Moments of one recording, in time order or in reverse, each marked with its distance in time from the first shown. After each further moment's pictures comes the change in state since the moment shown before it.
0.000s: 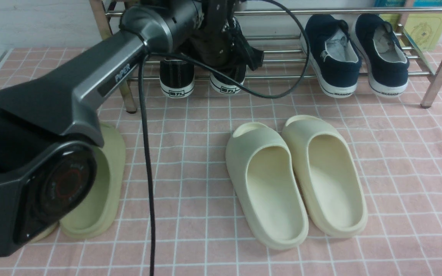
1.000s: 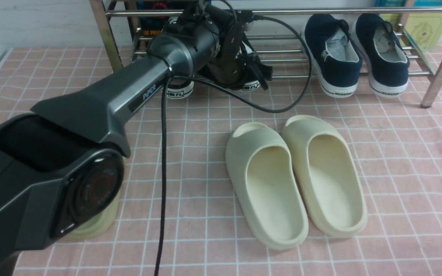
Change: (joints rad) right arm 0.000 0.000 0.000 0.000 0.000 0.000; left arm -0.023 0.108 -0.001 -0.008 -0.074 -0.106
